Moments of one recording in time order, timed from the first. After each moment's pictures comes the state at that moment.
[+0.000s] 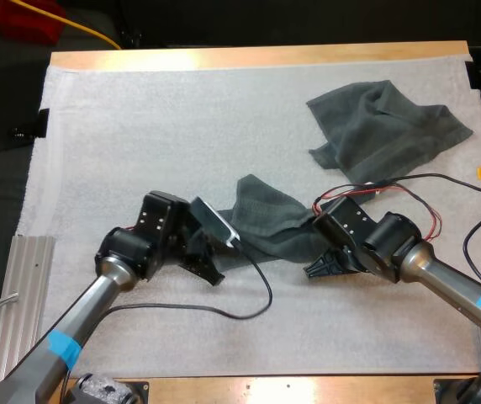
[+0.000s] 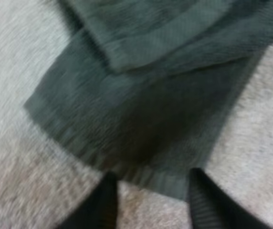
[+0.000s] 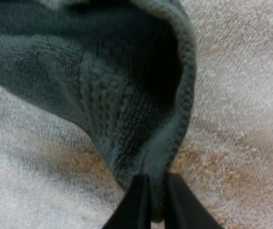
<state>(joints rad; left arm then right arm) -0.39 1.25 -0.70 0.65 0.24 -1.37 0.76 1.40 -0.96 0.98 0.20 -1.57</state>
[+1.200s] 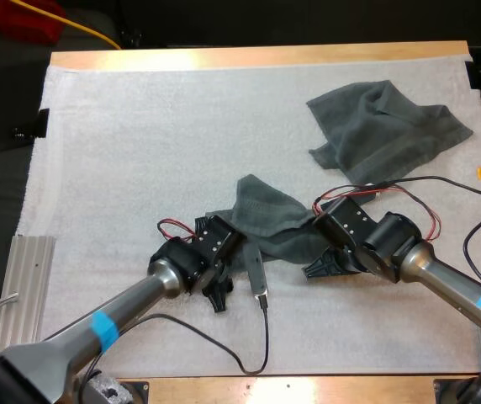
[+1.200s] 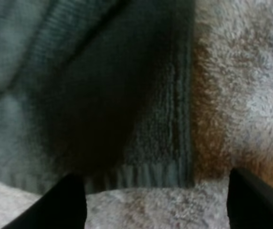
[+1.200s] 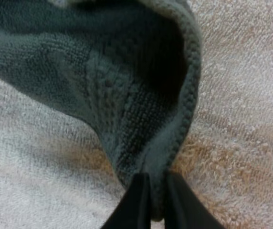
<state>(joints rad) -0.65 1.42 -0.71 0.65 -0.16 -1.06 0.76 1.40 -0.96 0.98 0.18 -1.55</state>
